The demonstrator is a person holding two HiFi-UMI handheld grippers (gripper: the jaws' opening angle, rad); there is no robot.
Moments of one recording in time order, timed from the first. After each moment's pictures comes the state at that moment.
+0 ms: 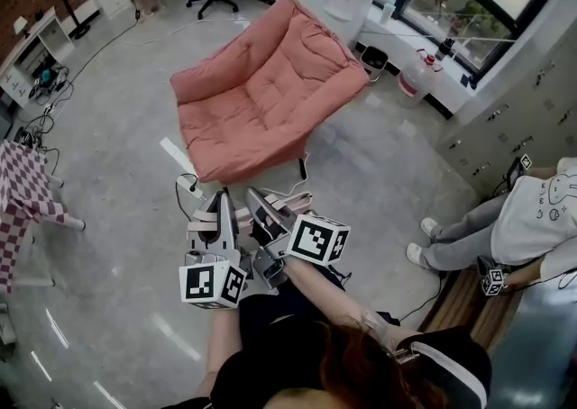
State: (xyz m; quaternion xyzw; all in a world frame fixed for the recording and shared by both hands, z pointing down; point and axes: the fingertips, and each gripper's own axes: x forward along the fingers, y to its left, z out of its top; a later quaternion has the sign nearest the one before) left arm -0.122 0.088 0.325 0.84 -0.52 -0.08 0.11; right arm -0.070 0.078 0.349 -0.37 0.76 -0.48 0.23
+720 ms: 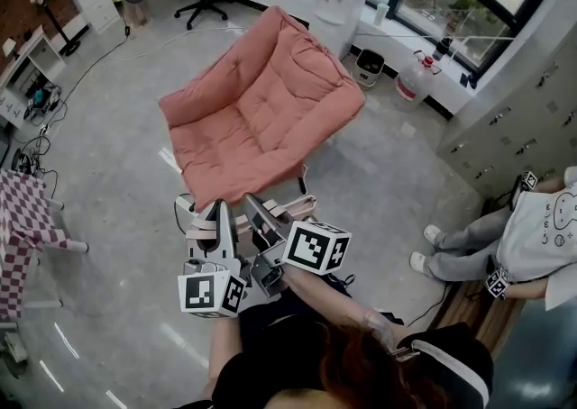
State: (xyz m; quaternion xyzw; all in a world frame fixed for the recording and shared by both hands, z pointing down) left arm -0.066 -0.023 0.307 0.86 -0.50 -0.05 0.10; right arm -0.017 -0.033 0.331 -0.40 0.75 -0.48 0.22
